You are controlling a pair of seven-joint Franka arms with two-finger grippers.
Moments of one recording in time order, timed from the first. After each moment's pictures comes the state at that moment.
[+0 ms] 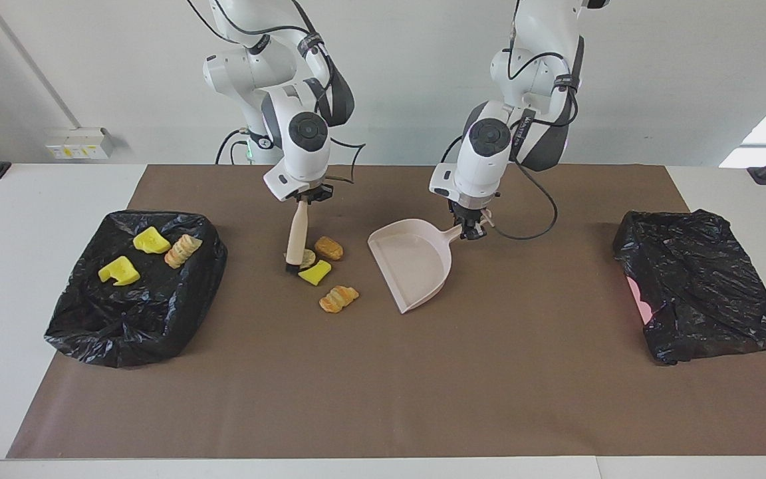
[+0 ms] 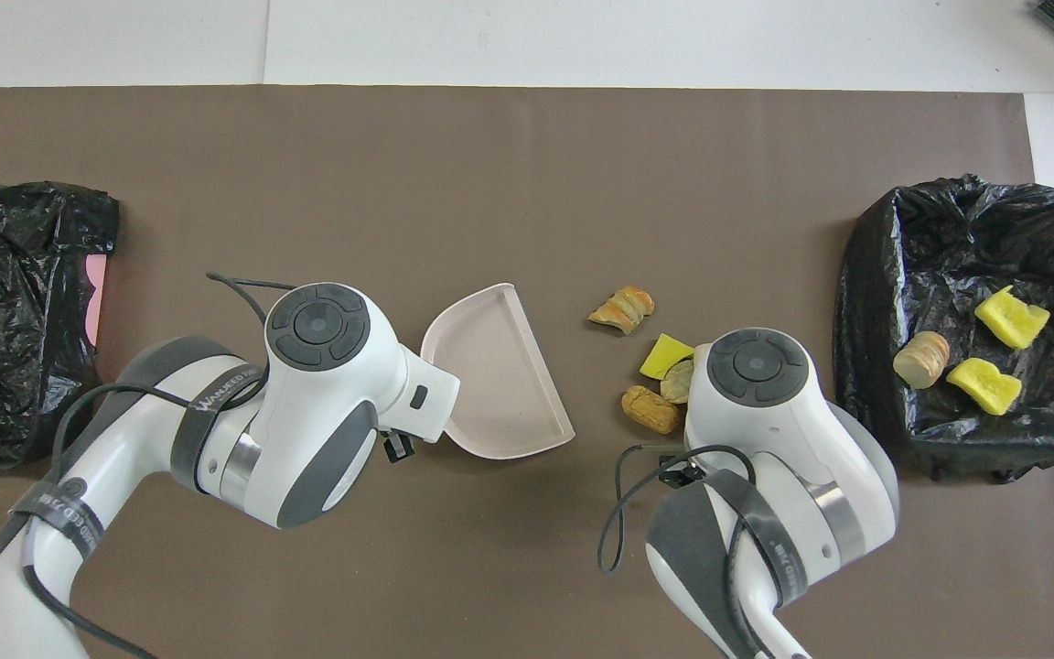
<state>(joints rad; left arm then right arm) -0.41 0.12 -0.14 -2.04 -0.03 2.01 0.68 0.28 -0.01 0.14 -2.15 -0.02 1.74 0.52</state>
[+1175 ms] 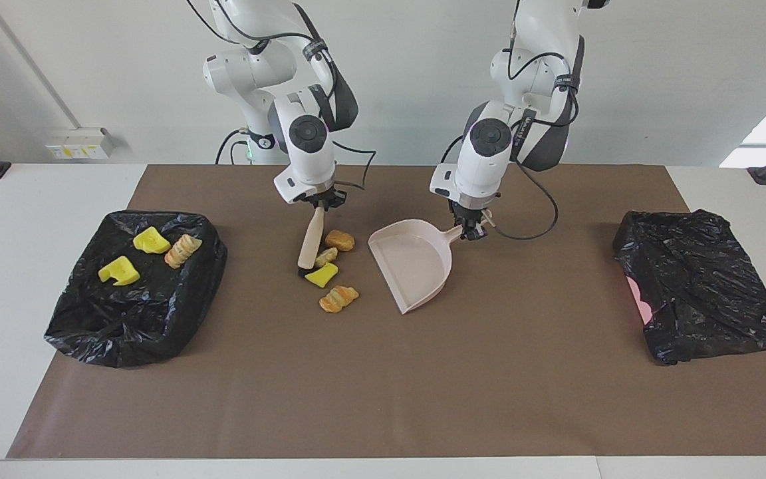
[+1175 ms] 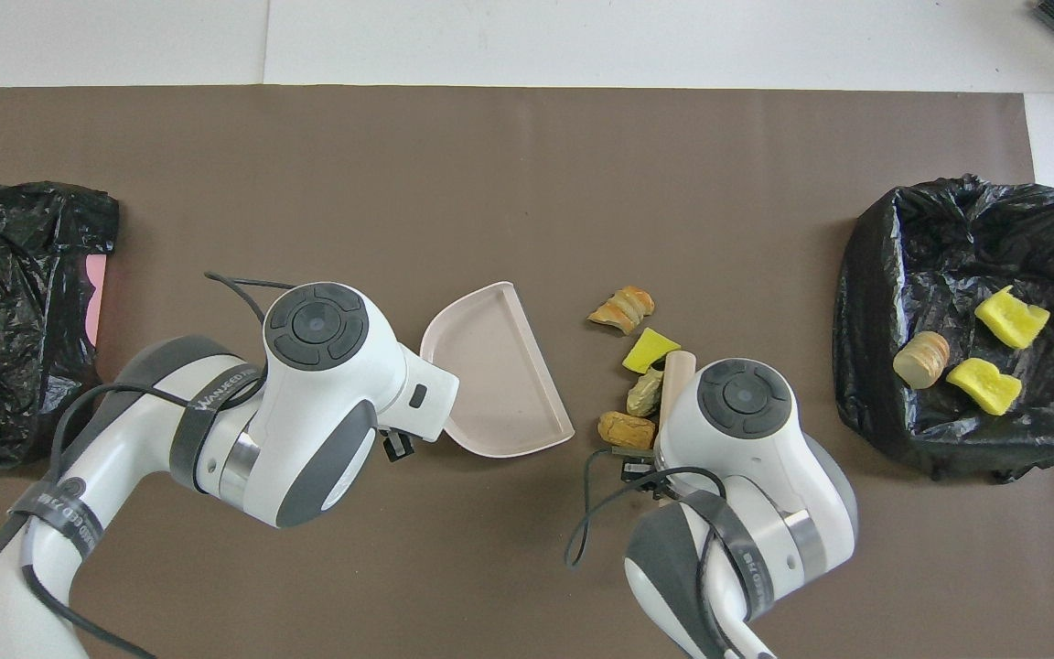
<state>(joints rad) -0.41 0.12 -0.14 -2.04 -0.03 2.01 0.68 0.35 0.04 0.14 -2.24 0.11 1.99 0.60</state>
